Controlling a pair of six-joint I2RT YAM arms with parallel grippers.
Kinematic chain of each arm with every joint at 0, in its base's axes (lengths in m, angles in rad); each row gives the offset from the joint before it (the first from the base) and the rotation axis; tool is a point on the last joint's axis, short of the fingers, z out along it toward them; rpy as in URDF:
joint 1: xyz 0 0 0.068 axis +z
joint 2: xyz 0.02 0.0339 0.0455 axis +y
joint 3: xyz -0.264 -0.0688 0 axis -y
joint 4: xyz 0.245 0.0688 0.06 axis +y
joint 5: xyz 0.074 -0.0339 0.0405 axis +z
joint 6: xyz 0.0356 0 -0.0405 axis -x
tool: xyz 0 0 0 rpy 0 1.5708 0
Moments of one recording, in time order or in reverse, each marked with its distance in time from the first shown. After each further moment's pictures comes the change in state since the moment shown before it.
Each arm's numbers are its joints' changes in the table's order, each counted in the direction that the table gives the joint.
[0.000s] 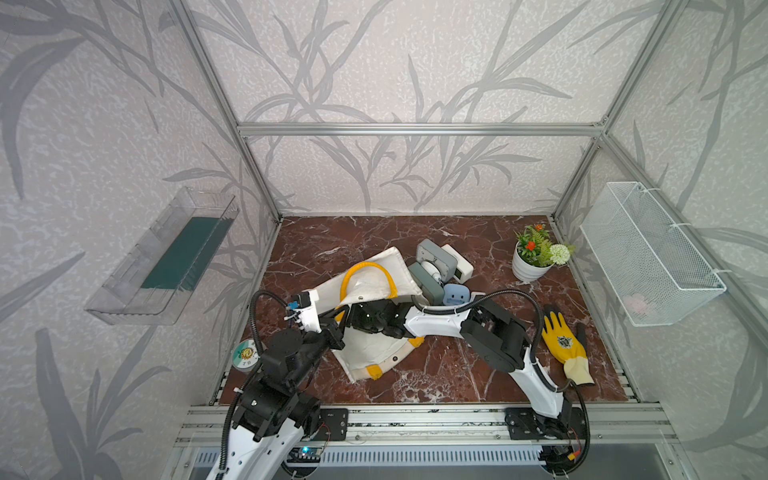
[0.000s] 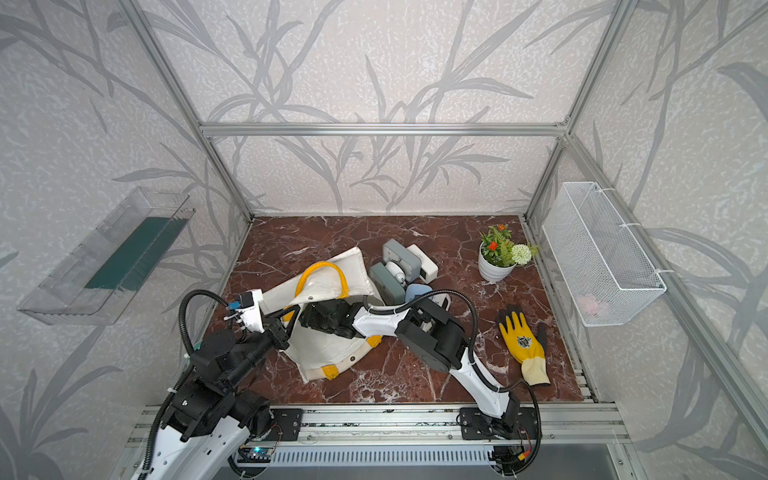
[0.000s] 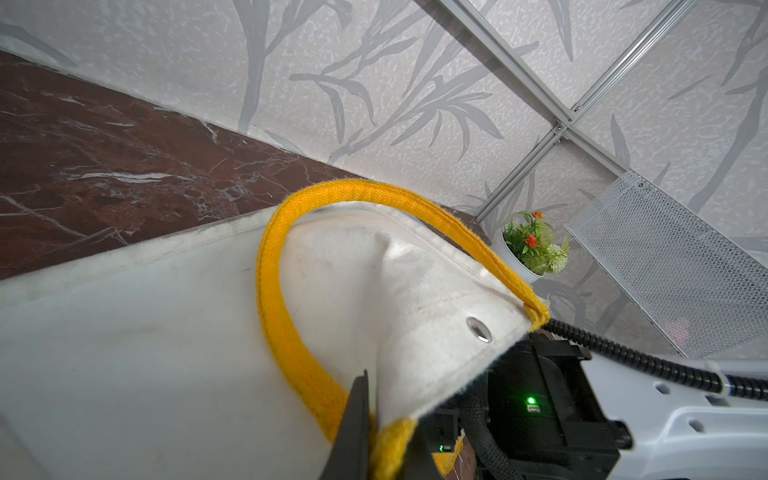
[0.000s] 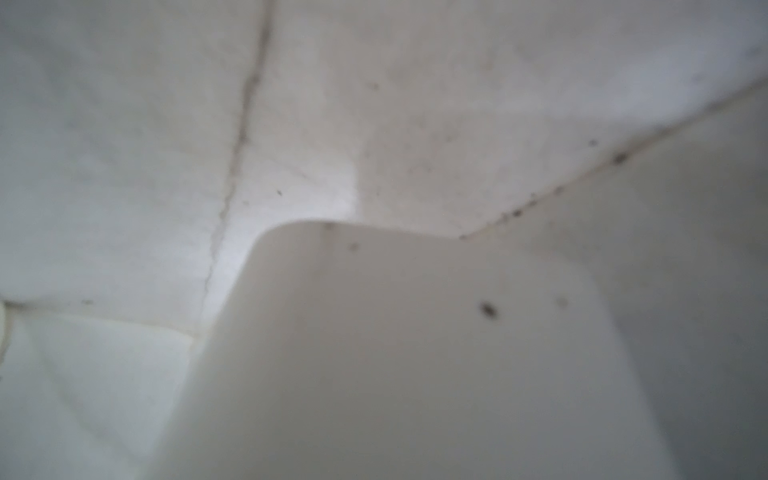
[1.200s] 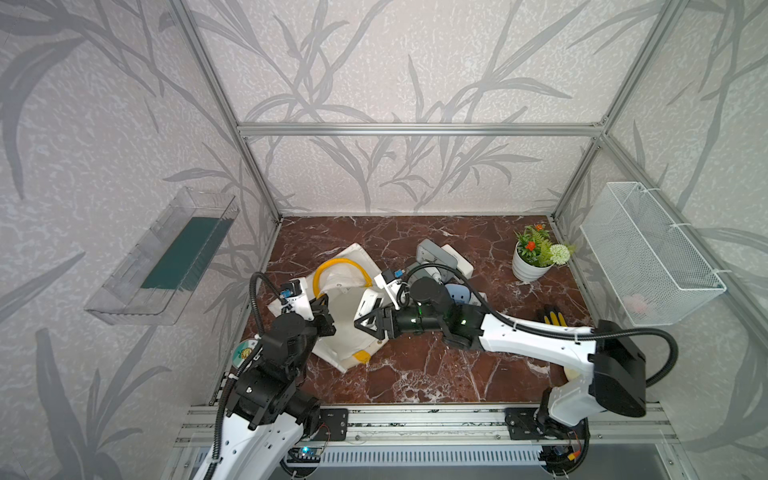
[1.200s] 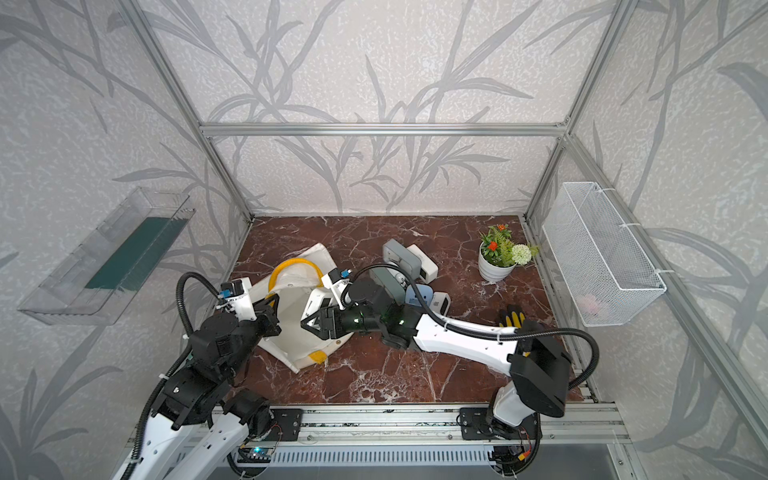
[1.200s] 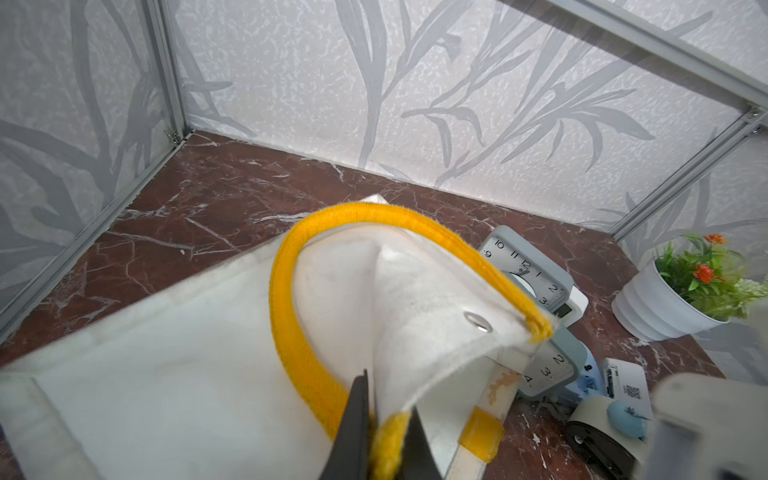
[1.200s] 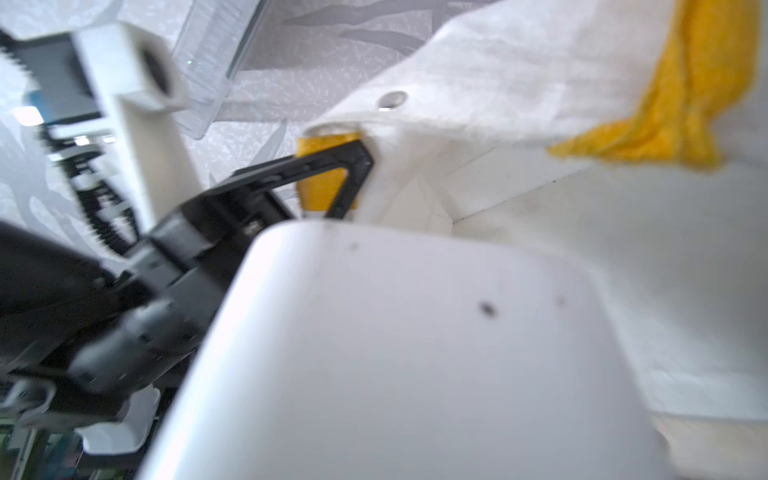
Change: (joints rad) left arm 0.001 0.169 0.165 0.138 0.318 -0.142; right arm 0.024 -0.764 -0.399 0.043 0.264 0.426
